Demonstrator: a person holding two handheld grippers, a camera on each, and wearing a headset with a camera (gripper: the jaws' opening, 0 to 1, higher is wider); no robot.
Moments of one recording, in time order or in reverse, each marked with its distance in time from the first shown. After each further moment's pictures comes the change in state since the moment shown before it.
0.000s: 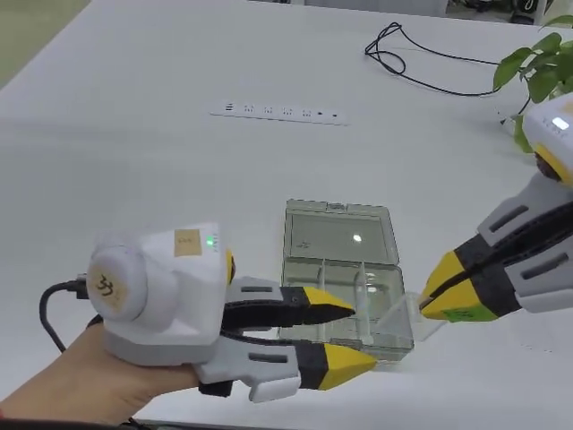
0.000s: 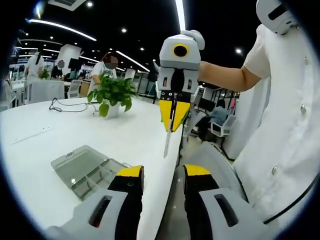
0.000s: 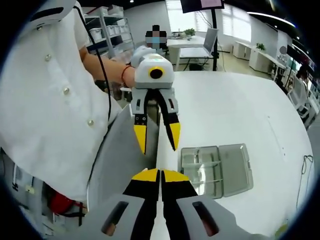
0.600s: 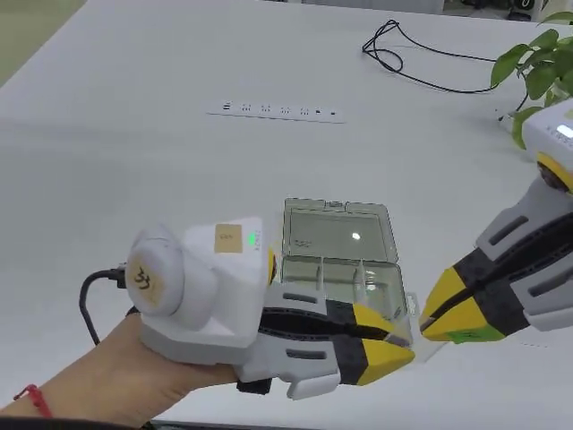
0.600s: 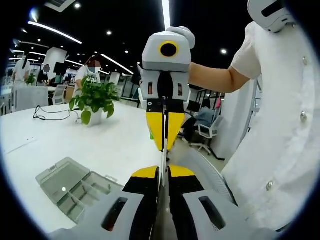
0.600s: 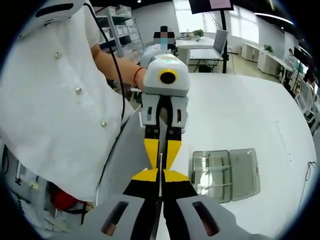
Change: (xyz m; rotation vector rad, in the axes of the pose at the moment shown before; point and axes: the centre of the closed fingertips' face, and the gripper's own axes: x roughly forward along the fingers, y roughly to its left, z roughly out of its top) left arm 0.027 -0.035 0.018 0.042 -0.025 -0.148; right arm 0.001 0.026 0.005 -0.035 -0.005 0.078
